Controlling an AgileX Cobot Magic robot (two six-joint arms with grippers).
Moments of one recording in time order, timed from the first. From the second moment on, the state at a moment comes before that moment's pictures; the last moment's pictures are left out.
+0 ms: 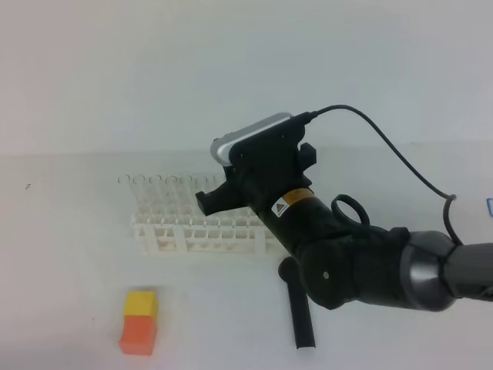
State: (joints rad) left arm 0.13 -0.01 0.00 0.27 0.36 -0.42; right arm 0.84 1.99 -1.17 0.48 -0.77 -0.41
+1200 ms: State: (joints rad) left arm 0.13 -0.01 0.00 0.27 0.36 -0.42; right arm 0.84 2.07 -1.17 0.53 -0.85 -0.39
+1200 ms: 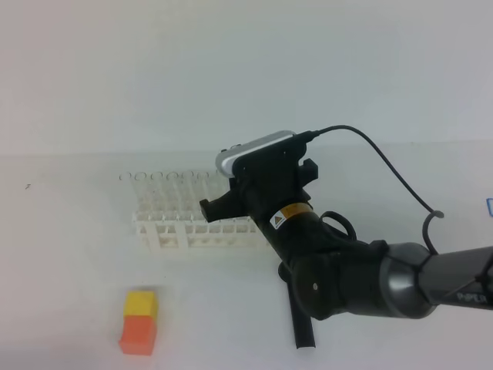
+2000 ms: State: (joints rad) left arm 0.13 -0.01 0.01 0.27 0.36 -0.42; right arm 0.84 2.11 -1.12 0.53 -0.91 -0.36
